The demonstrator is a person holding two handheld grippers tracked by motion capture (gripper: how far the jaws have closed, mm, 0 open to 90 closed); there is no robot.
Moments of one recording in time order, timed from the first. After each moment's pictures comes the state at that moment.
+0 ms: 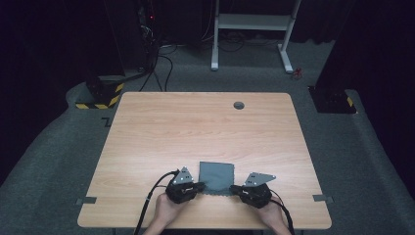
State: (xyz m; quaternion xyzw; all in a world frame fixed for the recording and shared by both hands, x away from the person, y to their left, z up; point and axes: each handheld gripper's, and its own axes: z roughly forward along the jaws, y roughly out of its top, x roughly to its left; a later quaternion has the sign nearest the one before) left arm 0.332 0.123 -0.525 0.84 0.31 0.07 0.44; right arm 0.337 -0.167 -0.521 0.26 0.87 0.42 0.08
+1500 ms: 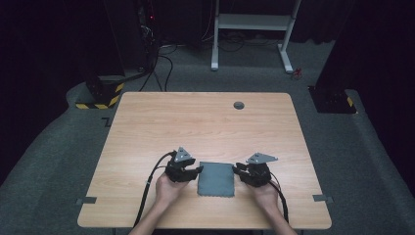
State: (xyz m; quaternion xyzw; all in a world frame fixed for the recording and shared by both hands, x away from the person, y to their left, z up) left arm 0.390 0.126 -0.504 0.82 0.39 0.14 0.41; right arm 0.386 -0.166 -0.506 0.37 0.82 0.42 0.12
